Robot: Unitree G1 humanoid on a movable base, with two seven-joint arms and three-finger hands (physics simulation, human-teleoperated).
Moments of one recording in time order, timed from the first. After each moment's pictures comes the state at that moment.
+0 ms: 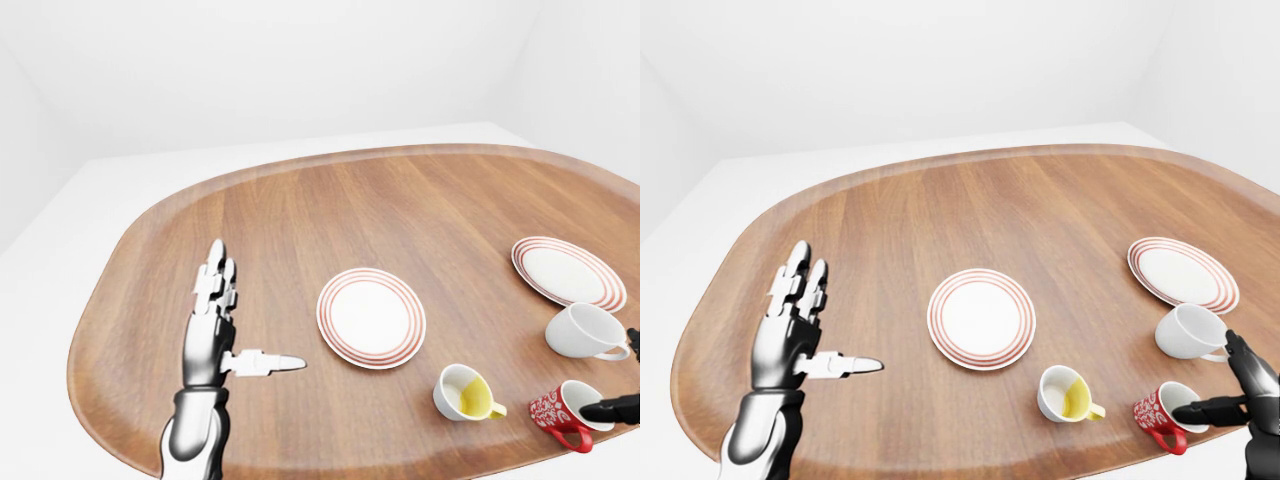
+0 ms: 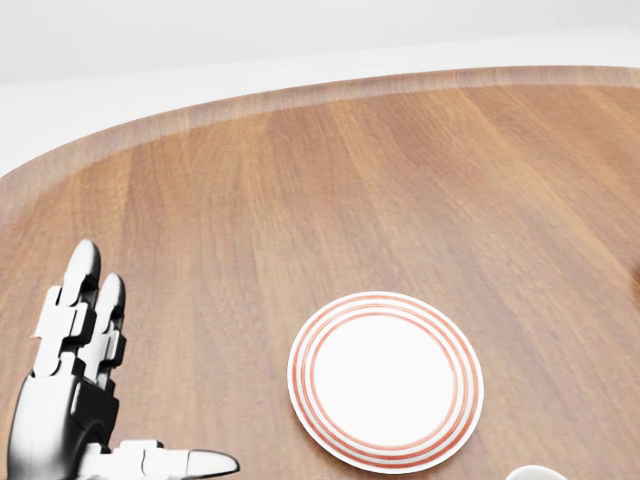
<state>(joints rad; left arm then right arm) 0.30 0.00 -0.03 -0.53 0.02 0.00 -0.05 0.03 -0.68 -0.65 0.60 -0.56 0.09 0.33</state>
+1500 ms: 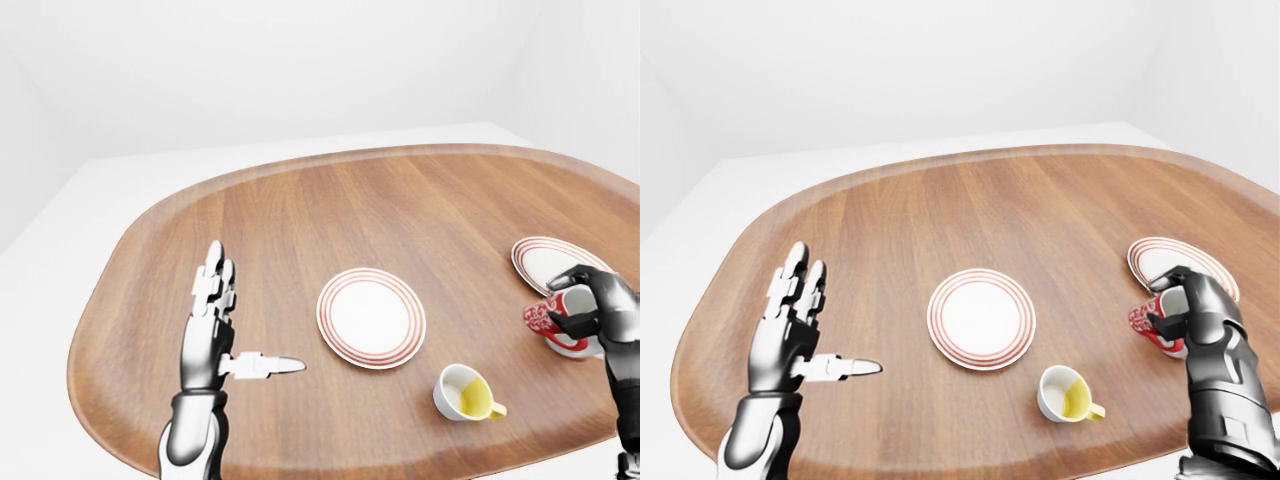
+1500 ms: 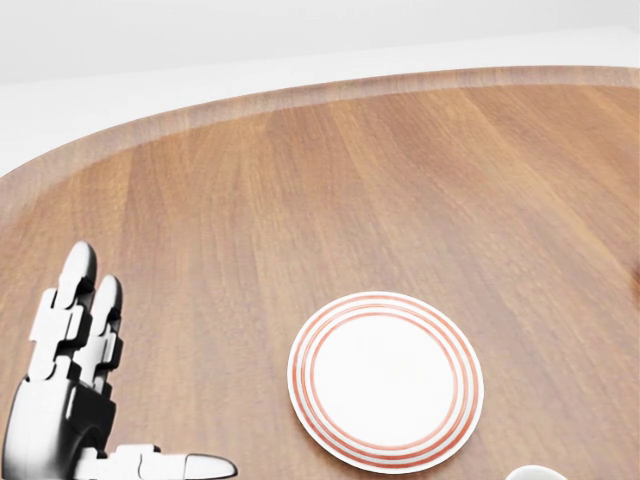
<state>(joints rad) 0.31 0.00 -0.03 -0.54 0.02 -0.01 -0.05 -0.30 -0.75 -0.33 0.79 -0.44 0.09 0.05</state>
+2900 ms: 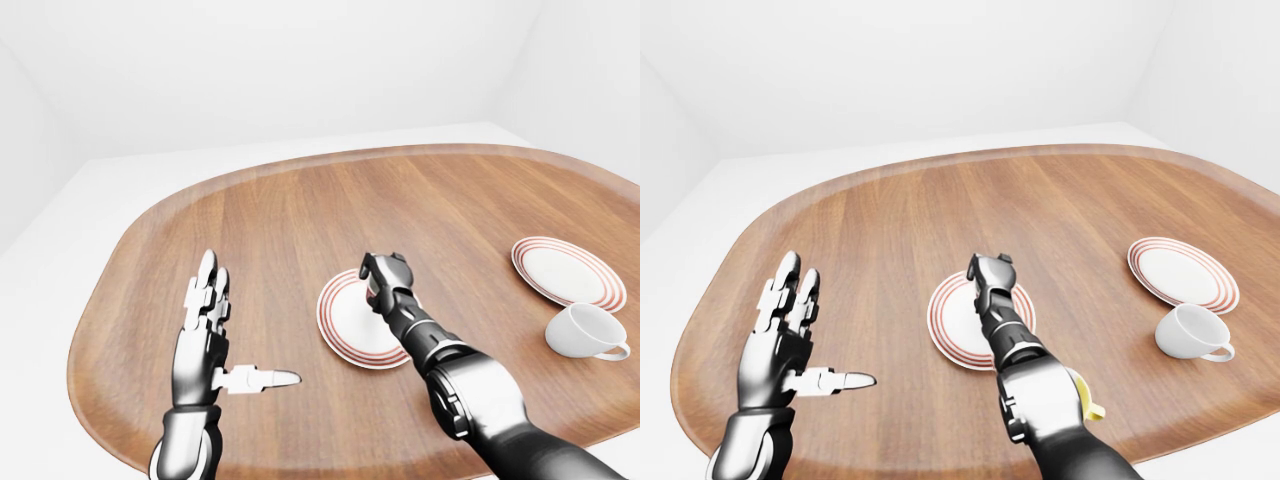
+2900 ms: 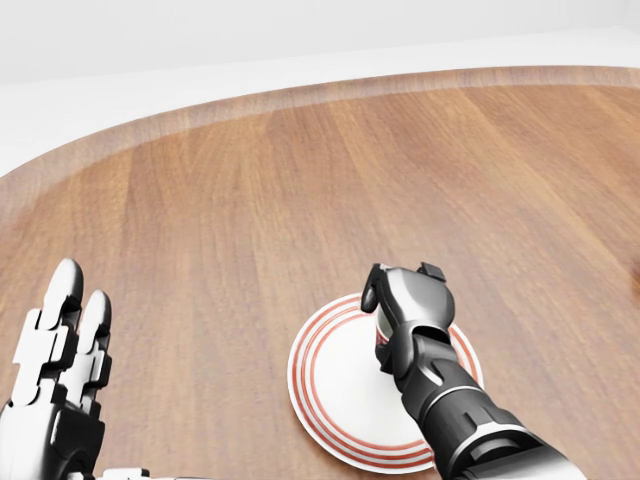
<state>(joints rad) 0.39 0.00 -0.02 -0.56 0.00 -0.07 -0.08 -0.88 -0.02 0.00 1.39 -0.98 0.06 -0.41</state>
